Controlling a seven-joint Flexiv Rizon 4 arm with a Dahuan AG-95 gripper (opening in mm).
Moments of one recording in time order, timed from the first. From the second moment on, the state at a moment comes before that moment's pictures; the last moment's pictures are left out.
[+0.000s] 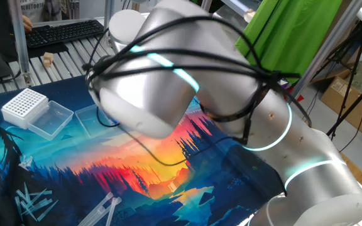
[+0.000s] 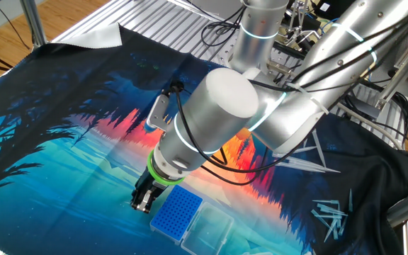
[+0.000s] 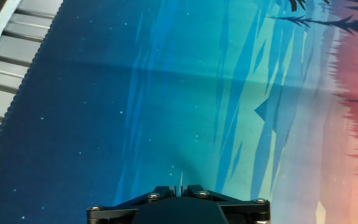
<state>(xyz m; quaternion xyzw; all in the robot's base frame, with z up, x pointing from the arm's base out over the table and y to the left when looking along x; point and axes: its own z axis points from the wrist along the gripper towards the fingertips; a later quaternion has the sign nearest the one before) 0.668 -0.012 0.006 0.57 0.79 -0.06 0.20</state>
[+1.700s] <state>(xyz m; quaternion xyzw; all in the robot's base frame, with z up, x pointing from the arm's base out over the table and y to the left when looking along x) 0.659 0.010 0.037 0.59 0.79 -0.02 0.15</state>
